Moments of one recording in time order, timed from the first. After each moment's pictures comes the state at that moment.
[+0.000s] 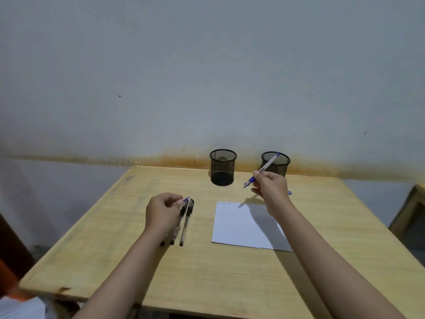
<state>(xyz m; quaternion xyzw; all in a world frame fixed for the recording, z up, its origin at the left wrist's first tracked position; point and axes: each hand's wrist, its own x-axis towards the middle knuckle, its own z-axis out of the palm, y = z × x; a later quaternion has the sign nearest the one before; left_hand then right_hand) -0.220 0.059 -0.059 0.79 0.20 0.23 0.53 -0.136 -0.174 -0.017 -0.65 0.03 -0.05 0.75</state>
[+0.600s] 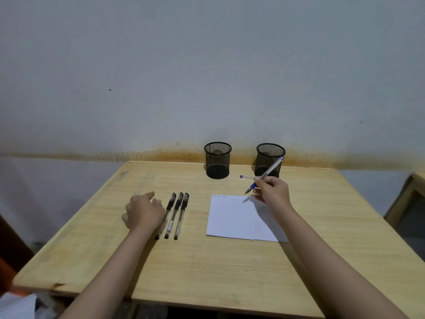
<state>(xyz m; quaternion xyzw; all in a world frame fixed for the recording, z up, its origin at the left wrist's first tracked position) -0.214 0.081 -0.075 0.87 0.35 0.18 0.30 -0.139 -0.198 -0.050 -0.68 0.06 -0.05 0.73</state>
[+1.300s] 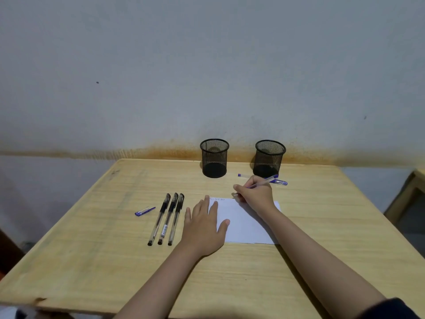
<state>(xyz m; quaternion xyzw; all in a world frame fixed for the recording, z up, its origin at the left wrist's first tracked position) -0.206 -0.031 -0.104 0.99 -0.01 0.02 0.16 -0.117 -0.170 -0.071 -0.80 0.01 -0.07 0.60</state>
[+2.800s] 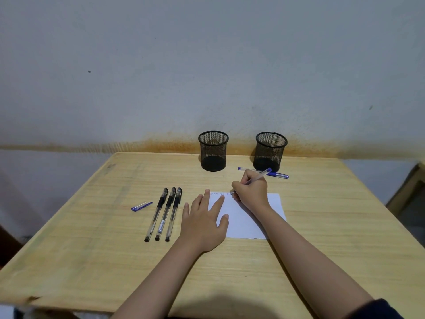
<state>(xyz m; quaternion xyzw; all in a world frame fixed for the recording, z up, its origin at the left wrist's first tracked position) -0.204 -0.032 -0.104 0.99 -0.01 0.00 0.14 -0.110 -0.158 -0.087 -0.81 -0.01 -0.10 0.57</state>
